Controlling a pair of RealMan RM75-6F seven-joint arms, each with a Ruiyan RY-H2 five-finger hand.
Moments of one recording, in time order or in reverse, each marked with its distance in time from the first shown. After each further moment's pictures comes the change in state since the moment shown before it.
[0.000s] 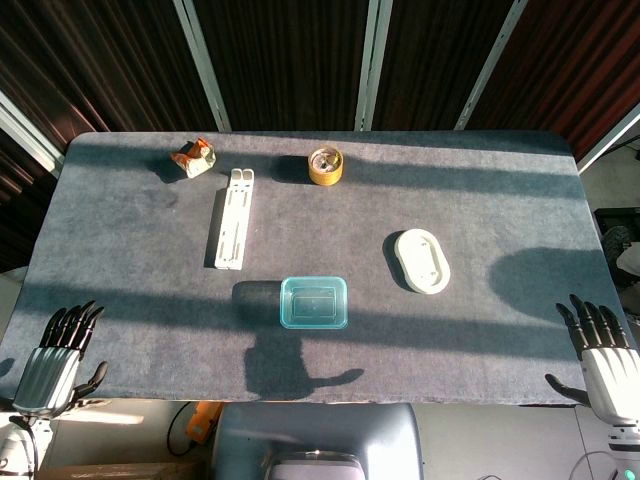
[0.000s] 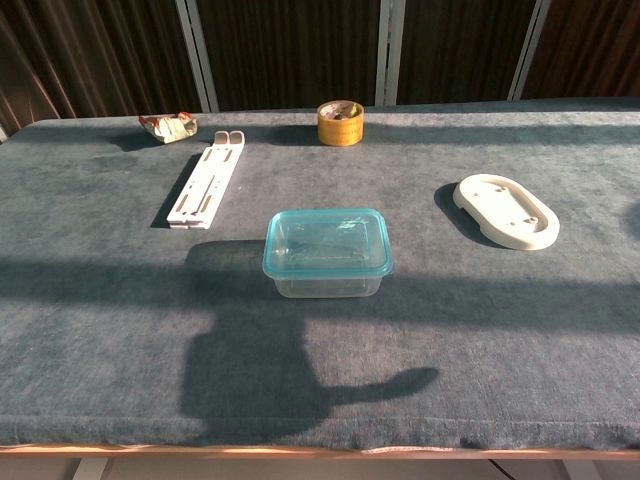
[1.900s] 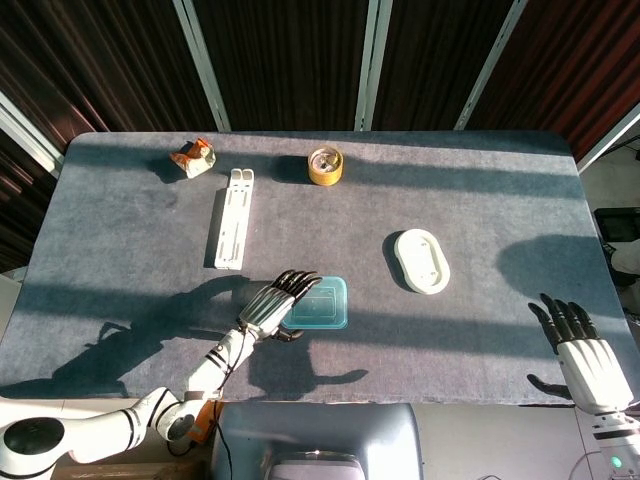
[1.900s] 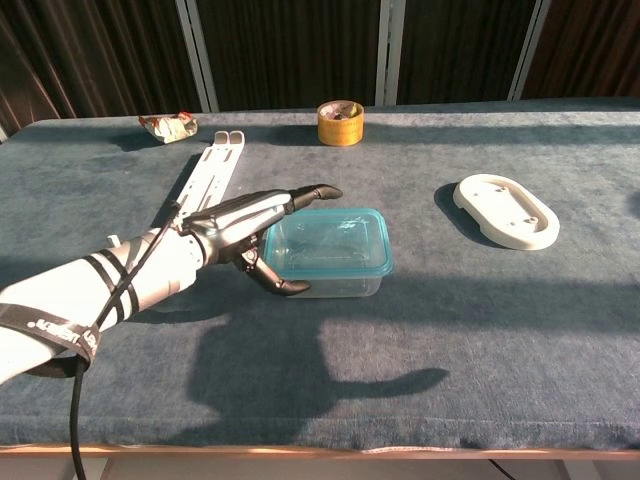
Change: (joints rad) left arm -0.676 -0.628 -0.221 0.394 -0.139 -0.632 -0.206; right arm 0.069 0.042 -0.020 -0.038 -0.005 -0.116 0.035
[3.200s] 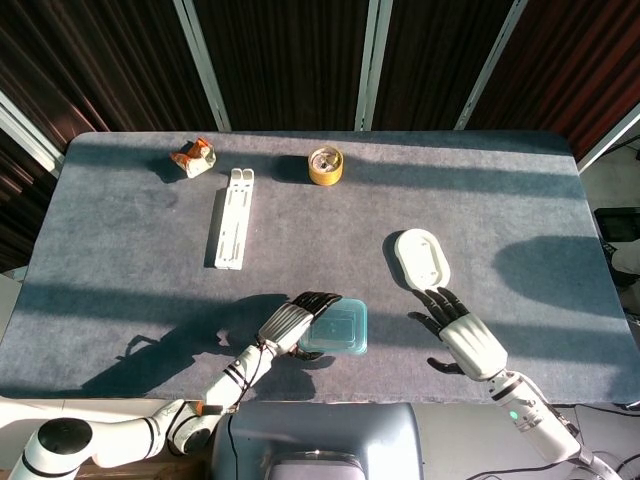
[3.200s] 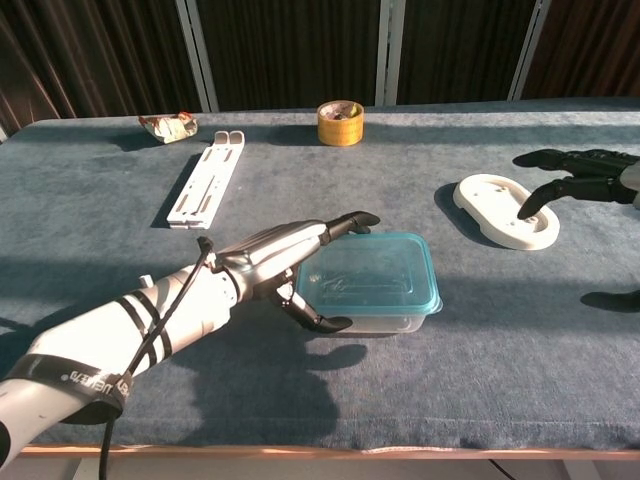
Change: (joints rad) left arm -0.024 -0.105 0.081 0.054 0.008 0.085 -0.069; right arm 0.283 -0.297 0.023 0.180 -0.199 -0.182 0.055
